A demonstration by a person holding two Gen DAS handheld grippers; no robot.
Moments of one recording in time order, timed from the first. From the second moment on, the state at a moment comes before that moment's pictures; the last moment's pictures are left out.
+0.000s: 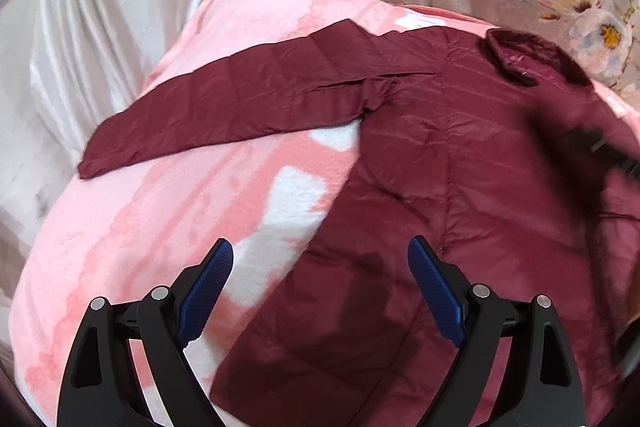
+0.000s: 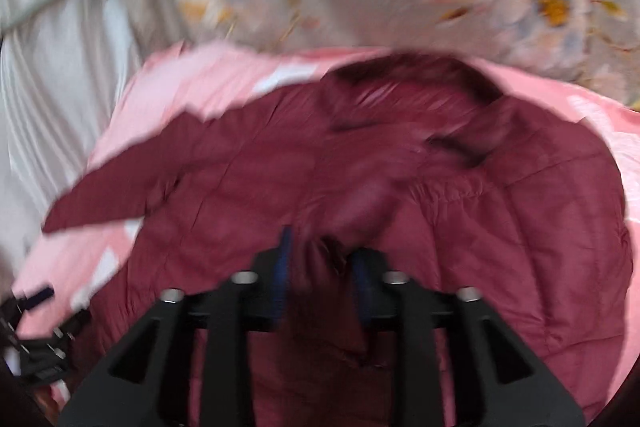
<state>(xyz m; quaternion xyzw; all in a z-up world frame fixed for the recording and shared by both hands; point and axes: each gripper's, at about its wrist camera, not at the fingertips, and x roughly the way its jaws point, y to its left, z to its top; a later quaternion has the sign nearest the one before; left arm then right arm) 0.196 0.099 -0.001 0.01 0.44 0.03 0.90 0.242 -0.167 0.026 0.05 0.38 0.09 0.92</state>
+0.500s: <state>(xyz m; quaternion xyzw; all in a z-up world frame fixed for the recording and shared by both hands) 0.272 -0.001 -0.011 -0.11 0.51 -0.12 0.84 0.169 -0.357 0.057 0.22 0.32 -0.08 0.92</state>
